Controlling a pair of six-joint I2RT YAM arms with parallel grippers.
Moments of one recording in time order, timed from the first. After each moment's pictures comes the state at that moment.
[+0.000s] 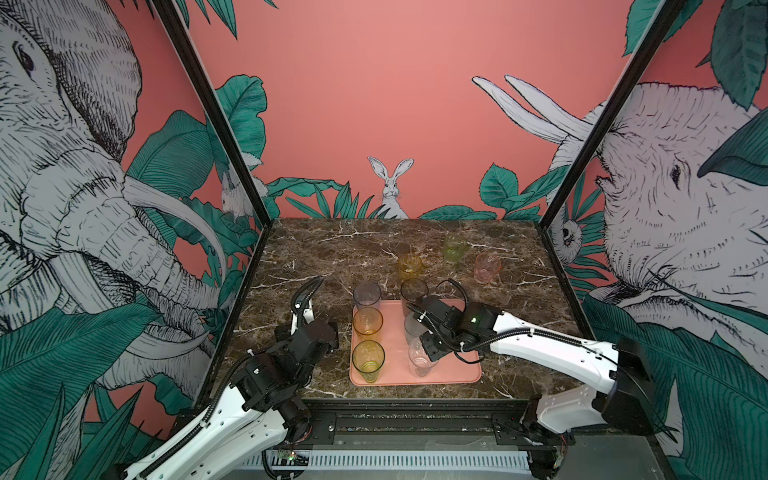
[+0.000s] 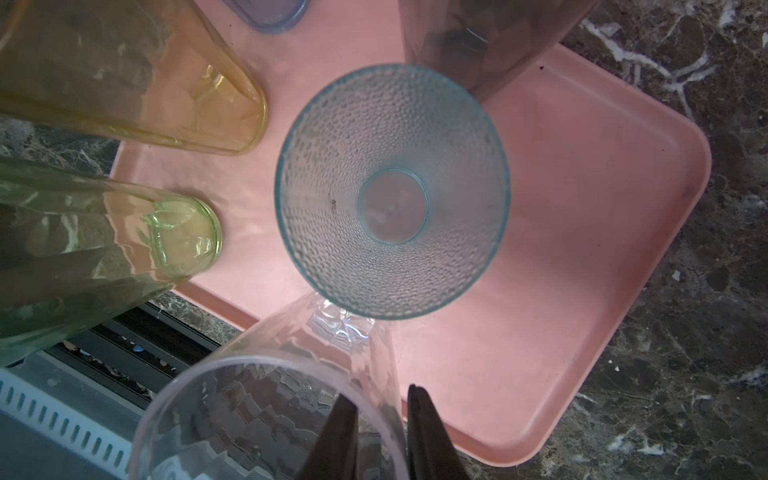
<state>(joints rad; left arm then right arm) -0.84 0.57 0.68 -0.90 -0.73 -0.60 1.06 1.42 1.16 -0.95 0.13 0.52</state>
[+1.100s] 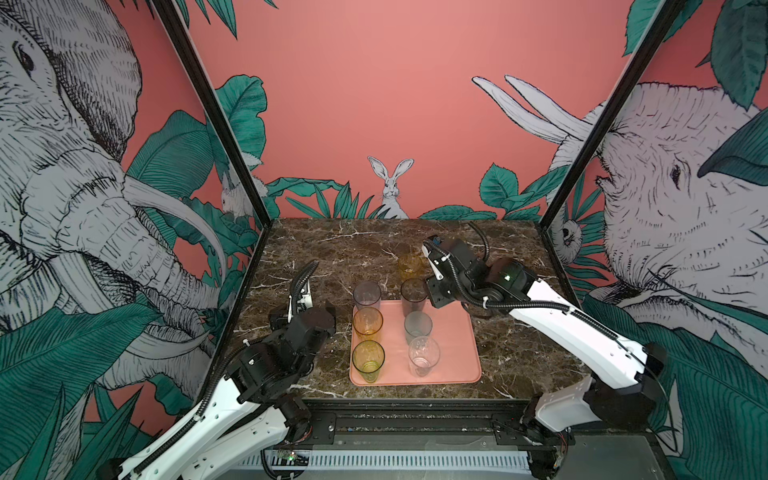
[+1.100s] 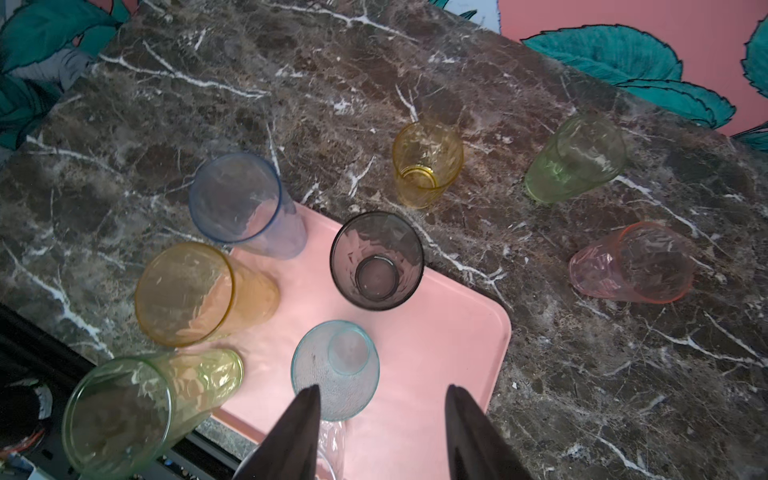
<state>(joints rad) -0.84 0.67 0.85 -0.87 -0.88 -0.44 0.90 1.49 1.67 -1.08 0.28 0.31</state>
